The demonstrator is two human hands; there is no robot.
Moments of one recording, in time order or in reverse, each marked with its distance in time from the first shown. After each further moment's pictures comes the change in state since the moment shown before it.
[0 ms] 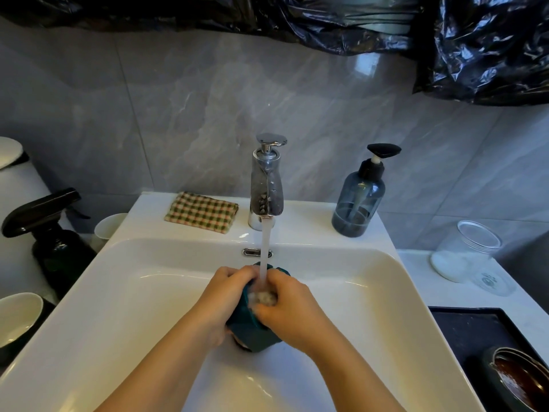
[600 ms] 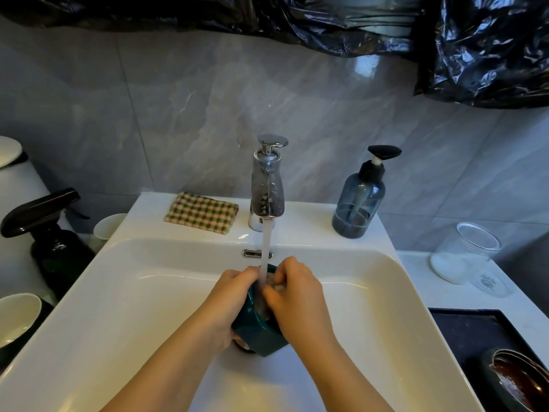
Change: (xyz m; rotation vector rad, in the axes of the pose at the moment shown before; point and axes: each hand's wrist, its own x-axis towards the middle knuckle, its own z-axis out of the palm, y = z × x) left_hand 0.001 -0.003 0.006 -0.020 -0.065 -0.031; right_hand 0.004 0.003 0.004 -0.192 0.338 -0.033
